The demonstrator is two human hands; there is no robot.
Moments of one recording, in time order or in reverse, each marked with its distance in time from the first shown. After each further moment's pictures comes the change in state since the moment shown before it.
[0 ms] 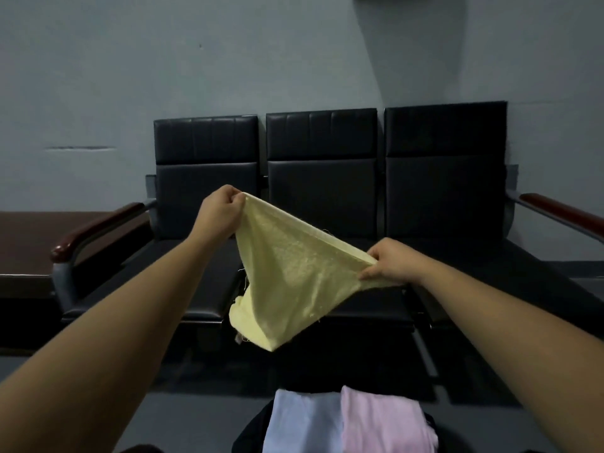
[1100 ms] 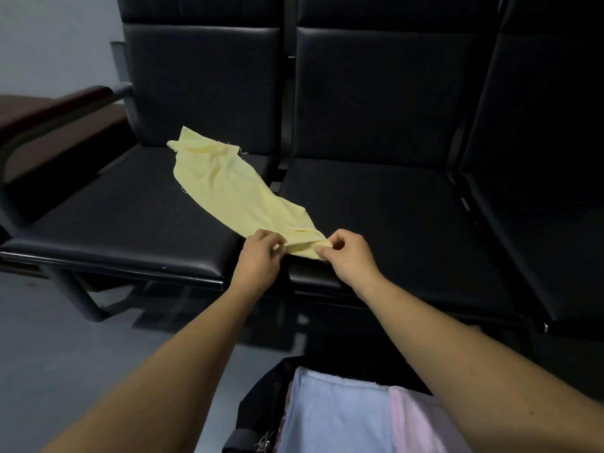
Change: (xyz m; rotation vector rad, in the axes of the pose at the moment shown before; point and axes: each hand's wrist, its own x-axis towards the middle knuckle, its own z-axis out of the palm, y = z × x) left_hand -0.024 -0.270 0.189 0.156 -0.339 -0.167; right_hand 0.221 0.005 0.243 0.542 0.170 0.197
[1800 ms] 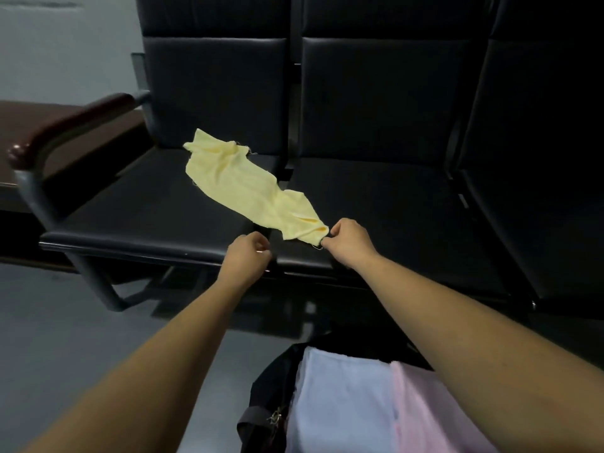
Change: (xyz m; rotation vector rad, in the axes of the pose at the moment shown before) left_hand -0.039 -0.006 -0.050 -0.001 -0.063 -0.224; right_hand -0.015 -0.028 0.002 -0.308 -0.062 0.040
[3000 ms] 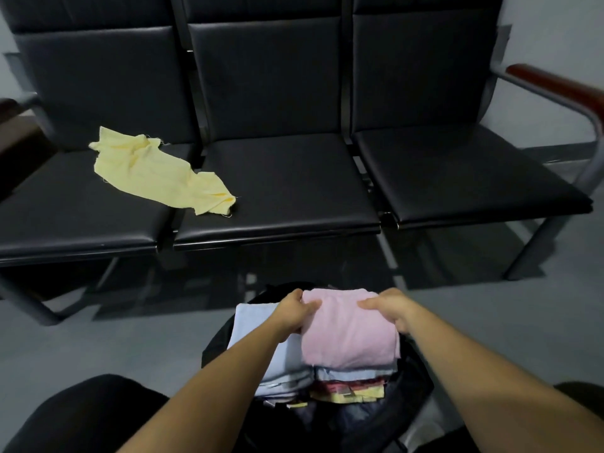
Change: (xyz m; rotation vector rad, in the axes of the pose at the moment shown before) left_hand -0.180 0.078 0.208 -0.270 -0.636 -0.217; right_hand -0.177 0.295 -0.066 0.498 -0.057 0.686
